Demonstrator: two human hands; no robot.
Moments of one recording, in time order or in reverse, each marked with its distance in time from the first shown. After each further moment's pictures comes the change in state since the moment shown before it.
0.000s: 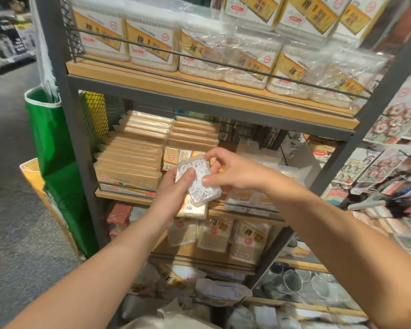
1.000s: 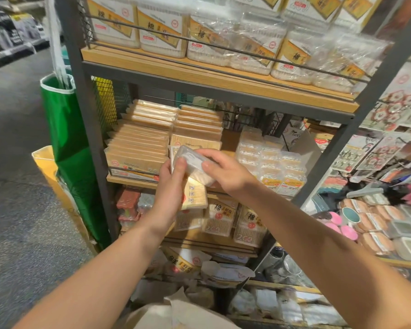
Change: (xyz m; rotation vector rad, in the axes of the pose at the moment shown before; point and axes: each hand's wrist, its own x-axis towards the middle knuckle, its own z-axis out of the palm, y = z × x) left_hand -0.031 -0.008 -0.009 -0.028 0.156 0.038; right_hand -0.021 -0.004 0.068 0.334 0.223 -0.131
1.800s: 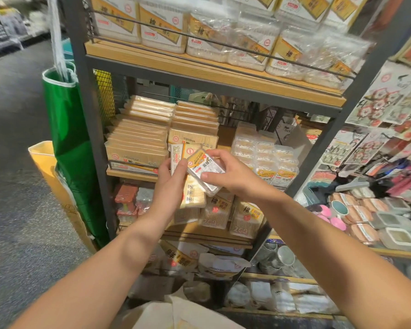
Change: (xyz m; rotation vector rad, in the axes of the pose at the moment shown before) left_hand -0.012 -0.008 -0.009 0.032 -0.022 -0.021; right_hand -0.017 0.010 -0.003 0.027 0.012 0.082
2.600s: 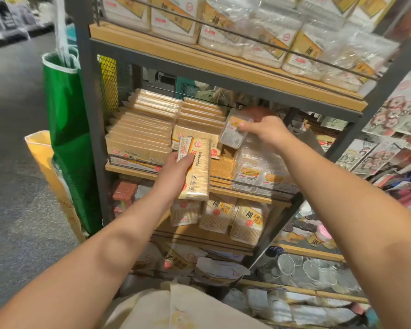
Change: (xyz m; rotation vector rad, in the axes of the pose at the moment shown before) left_hand 0.031 0.010 0.000 0.041 -0.106 -0.082; right_hand 0.076 -0.020 -0.097 -0.379 0.370 0.135
